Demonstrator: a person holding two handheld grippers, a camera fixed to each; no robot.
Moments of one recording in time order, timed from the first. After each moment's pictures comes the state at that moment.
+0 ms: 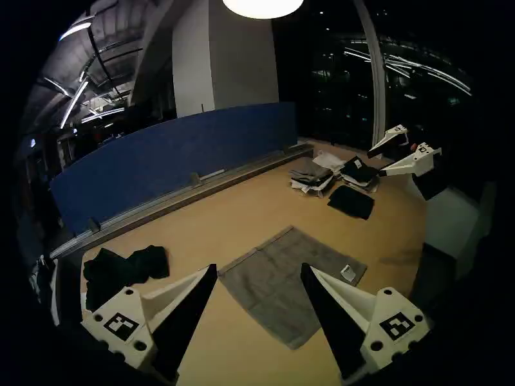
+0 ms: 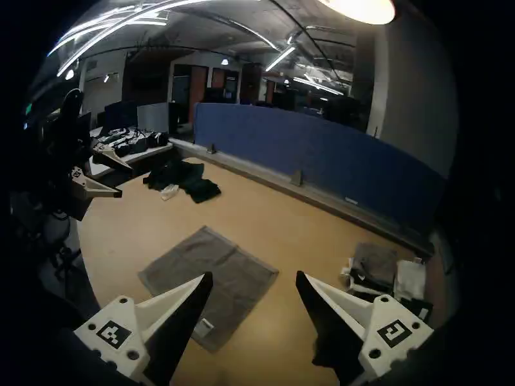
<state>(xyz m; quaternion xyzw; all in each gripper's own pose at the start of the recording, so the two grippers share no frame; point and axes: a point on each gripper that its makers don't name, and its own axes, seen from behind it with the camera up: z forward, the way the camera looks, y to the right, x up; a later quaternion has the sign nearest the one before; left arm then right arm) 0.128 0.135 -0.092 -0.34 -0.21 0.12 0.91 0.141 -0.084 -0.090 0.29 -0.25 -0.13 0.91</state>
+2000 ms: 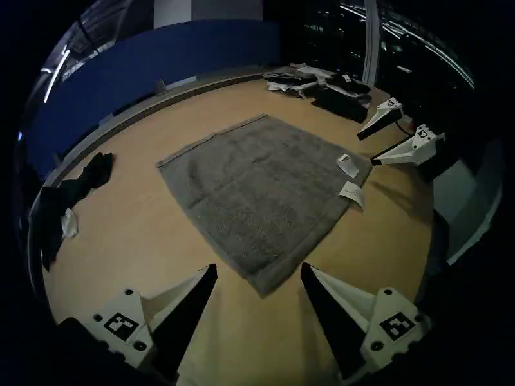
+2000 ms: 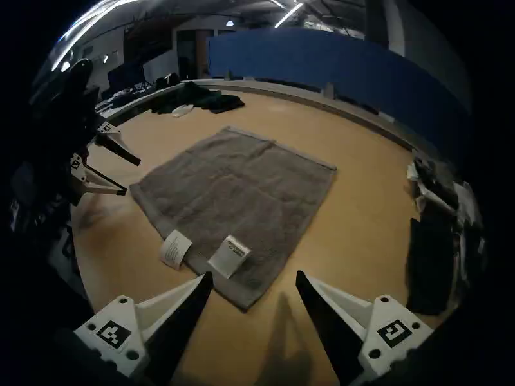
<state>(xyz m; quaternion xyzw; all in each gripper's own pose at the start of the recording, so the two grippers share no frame) -0.113 0.145 -0.156 -0.36 -0.36 0.16 0.85 -0.108 -0.112 -0.150 0.32 -0.37 -0.13 0.87</state>
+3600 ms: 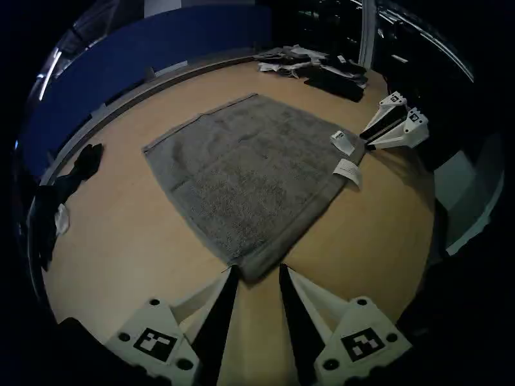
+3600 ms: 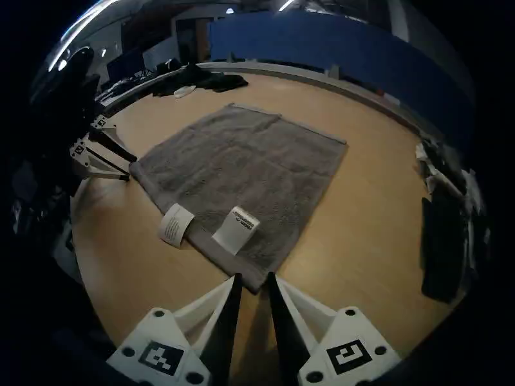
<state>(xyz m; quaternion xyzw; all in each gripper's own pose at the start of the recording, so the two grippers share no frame) -0.136 0.154 -0.174 -0.37 -0.39 0.18 0.83 -0.133 -0.107 -0.172 0.32 -0.41 -0.13 0.85</state>
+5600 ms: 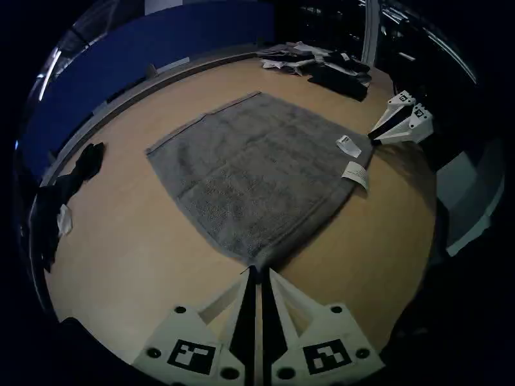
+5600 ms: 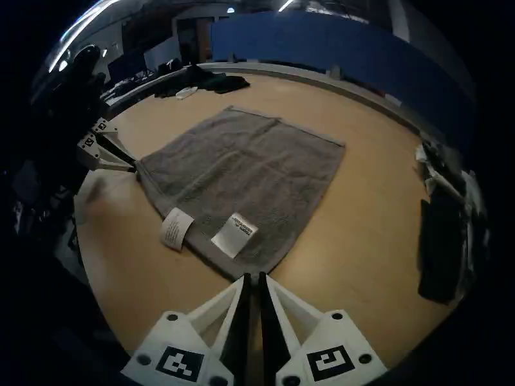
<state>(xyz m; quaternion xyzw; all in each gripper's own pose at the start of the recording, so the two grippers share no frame) -0.130 0.152 -0.169 -0.36 -0.40 0.19 0.82 -0.123 -0.107 -0.175 0.32 -0.41 -0.13 0.84</state>
